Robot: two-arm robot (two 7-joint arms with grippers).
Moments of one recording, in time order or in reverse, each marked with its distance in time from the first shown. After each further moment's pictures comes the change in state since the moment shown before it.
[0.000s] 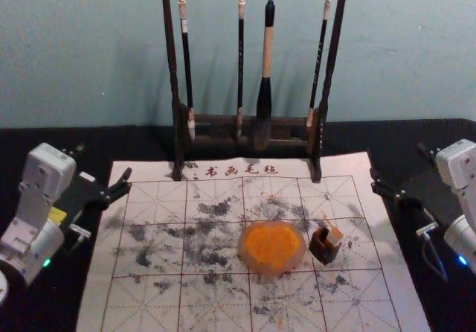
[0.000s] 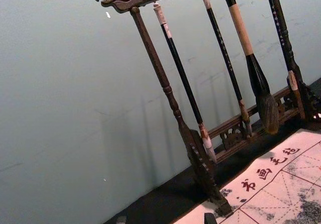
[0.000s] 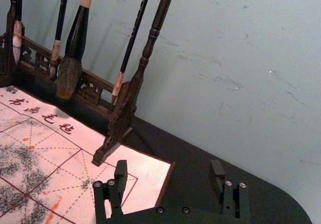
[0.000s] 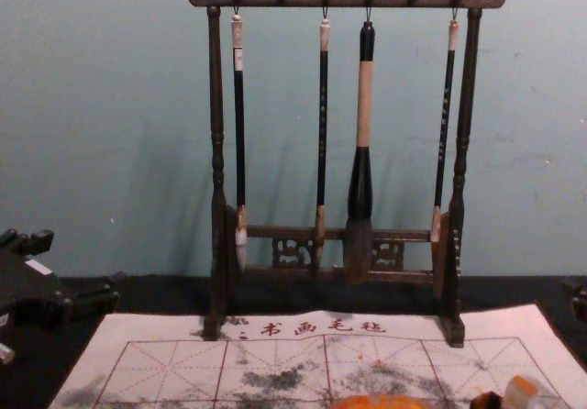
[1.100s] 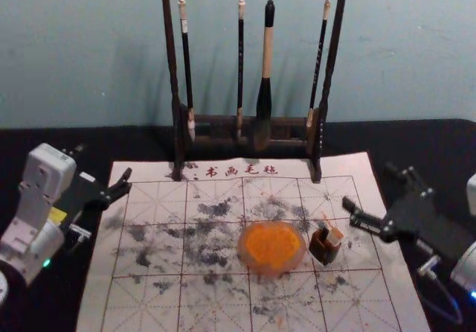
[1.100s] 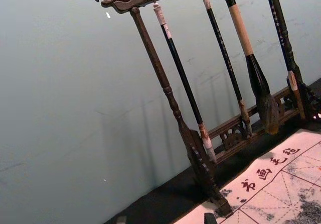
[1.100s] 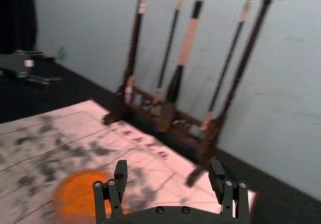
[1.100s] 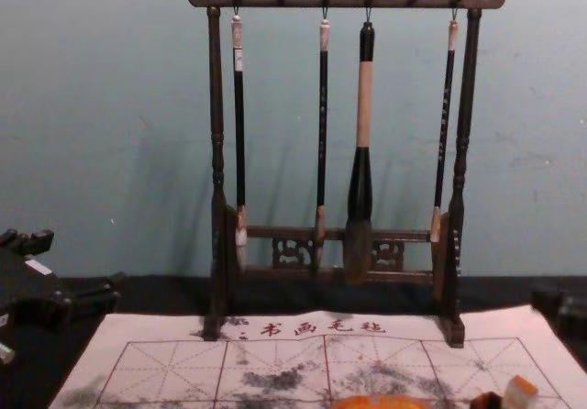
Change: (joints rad) left arm 0.000 0.000 0.000 0.000 0.000 0.000 0.000; right arm -0.195 0.095 0.081 -0.254 0.170 -0.061 0.272
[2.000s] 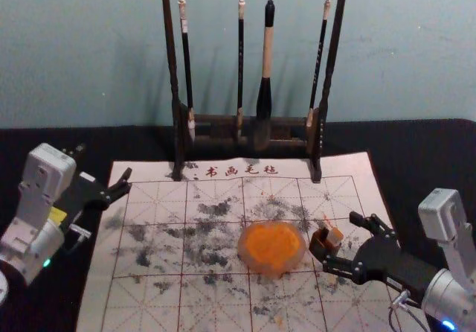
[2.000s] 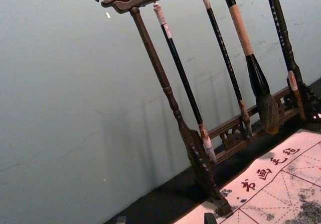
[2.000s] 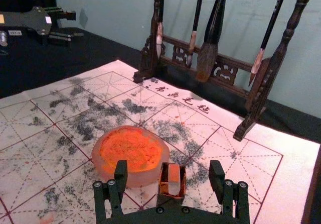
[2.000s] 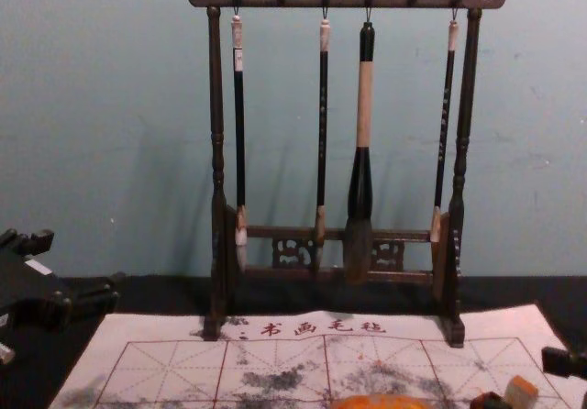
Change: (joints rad) left arm 0.000 0.000 0.000 0.000 0.000 0.000 0.000; right arm 0.013 -0.084 -0.034 0.079 0.001 0.153 0.106
